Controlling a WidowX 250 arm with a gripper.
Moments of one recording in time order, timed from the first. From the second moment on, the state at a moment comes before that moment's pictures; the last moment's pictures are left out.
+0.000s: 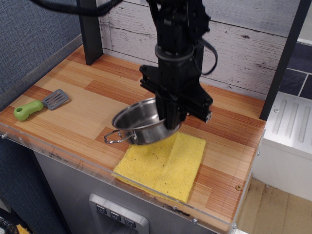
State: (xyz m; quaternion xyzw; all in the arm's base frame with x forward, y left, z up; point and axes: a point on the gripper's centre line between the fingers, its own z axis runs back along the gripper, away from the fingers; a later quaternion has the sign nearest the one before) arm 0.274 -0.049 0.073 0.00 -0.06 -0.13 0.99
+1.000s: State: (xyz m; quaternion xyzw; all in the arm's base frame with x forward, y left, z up) arm 0.251 -0.077 0.047 0.00 -0.05 -0.20 0.98
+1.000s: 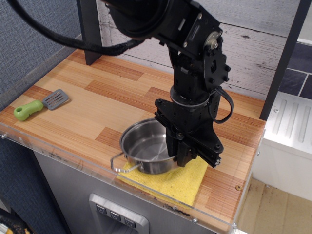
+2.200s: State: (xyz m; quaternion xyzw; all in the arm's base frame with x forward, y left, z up) arm 0.353 0.041 0.099 -0.01 -0.09 0.00 1.00
